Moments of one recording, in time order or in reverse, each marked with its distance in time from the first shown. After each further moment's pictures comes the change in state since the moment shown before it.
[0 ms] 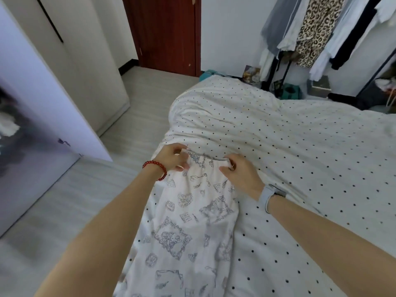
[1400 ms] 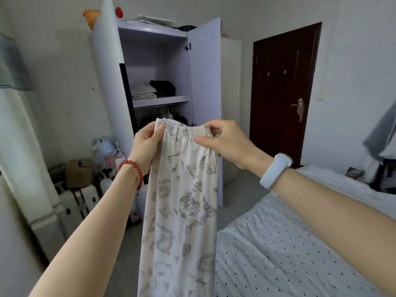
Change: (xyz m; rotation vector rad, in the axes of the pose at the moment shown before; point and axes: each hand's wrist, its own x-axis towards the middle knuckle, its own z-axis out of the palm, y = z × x) left_hand -0.786 0.073 -0.122 -0.140 0.948 0.673; right_hand -0.559 -0.466 -0.092 0.507 -0.259 -0.883
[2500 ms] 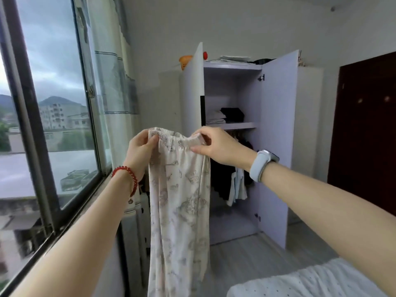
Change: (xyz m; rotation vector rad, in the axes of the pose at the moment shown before) left_hand -0.056 0.086 -0.133 0.244 0.431 0.047; right_hand 0.047 -0.091 0.091 -0.083 -0.380 -0.394
